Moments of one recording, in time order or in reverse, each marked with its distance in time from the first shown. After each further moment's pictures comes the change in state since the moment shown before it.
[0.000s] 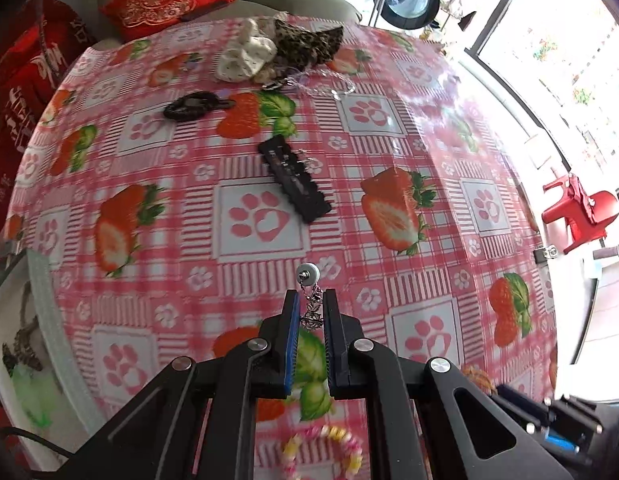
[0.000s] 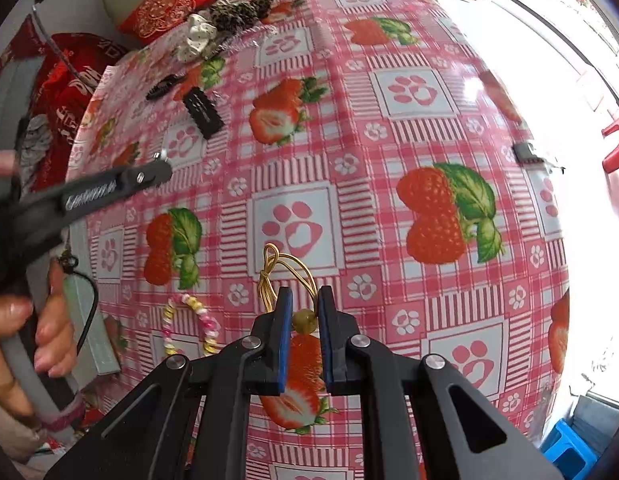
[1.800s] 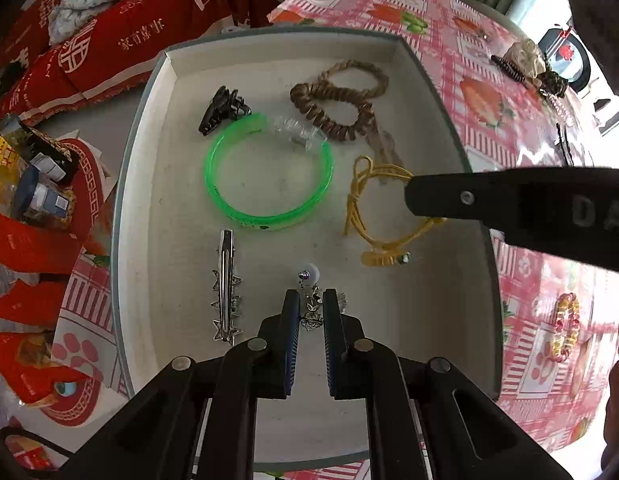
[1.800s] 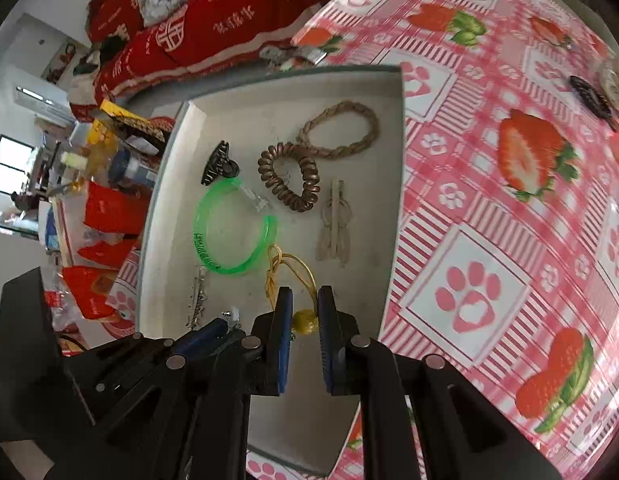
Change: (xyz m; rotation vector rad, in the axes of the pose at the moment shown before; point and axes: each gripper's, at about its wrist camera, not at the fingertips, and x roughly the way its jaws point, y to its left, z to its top) left arm -0.077 0.241 -0.190 -0.437 0.061 0.219; right arm 0.113 0.349 -0.021 -0.675 0.281 0.263
